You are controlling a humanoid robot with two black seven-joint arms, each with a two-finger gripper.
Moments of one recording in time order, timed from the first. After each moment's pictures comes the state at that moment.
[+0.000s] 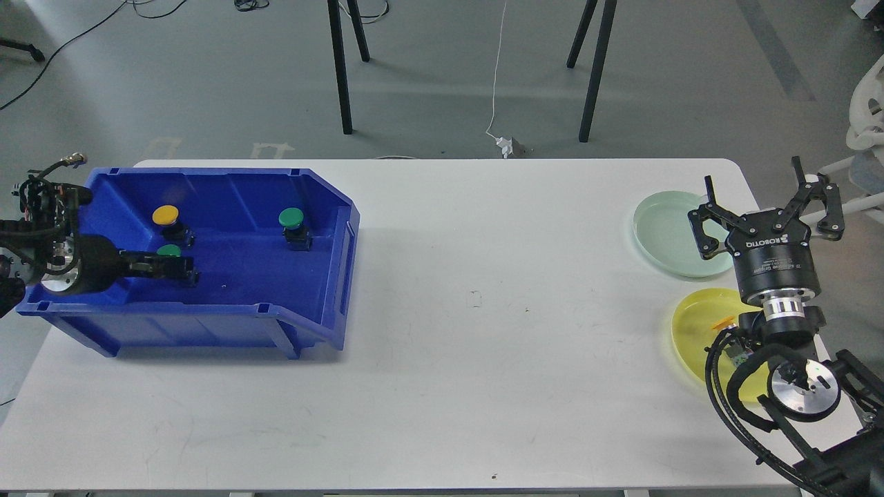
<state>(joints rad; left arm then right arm) -0.87 0.72 -0.13 -0.59 1.55 -0.39 -0.49 0.15 -0.36 1.16 1.25 0.09 0.35 0.49</state>
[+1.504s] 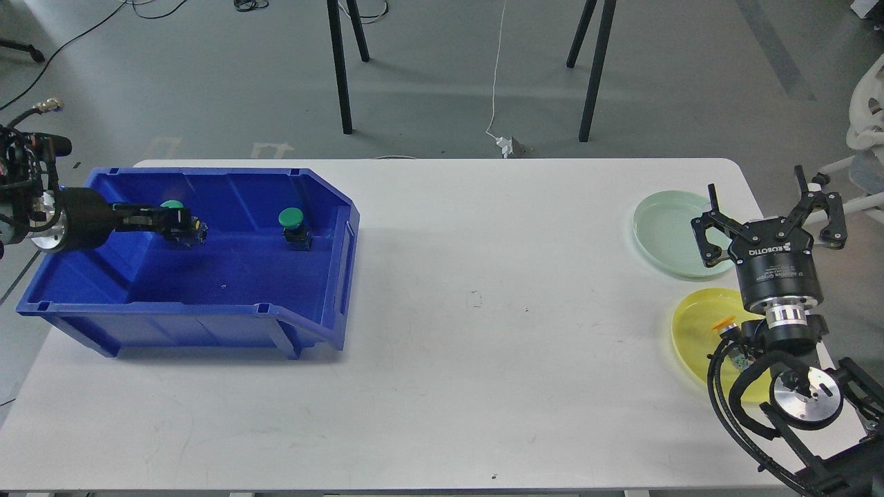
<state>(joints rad) -0.98 0.84 -0.16 -0.77 1.46 -0.42 -0.49 0.13 -0.36 1.16 1.25 0.09 0.35 0.49</state>
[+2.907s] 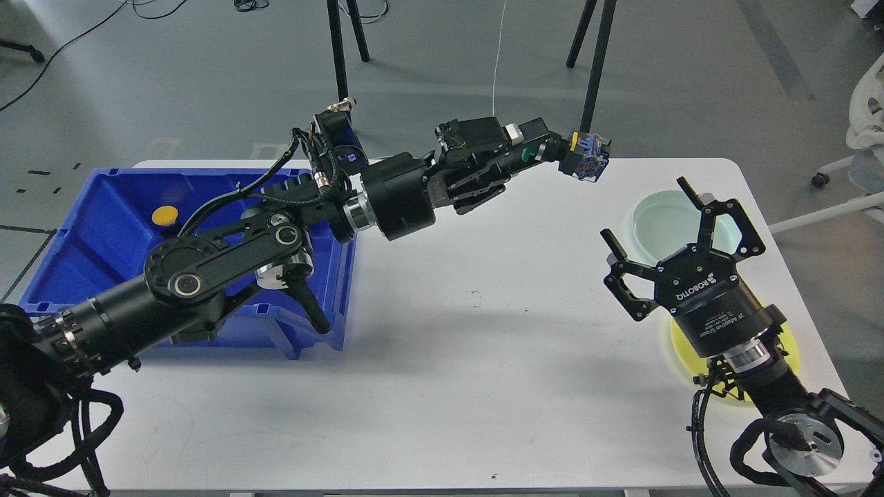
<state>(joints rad) -0.90 0.25 -0.44 -1.15 0.74 -0.41 -0.49 0.09 -0.52 0.86 1.53 -0.11 0.49 0.49</state>
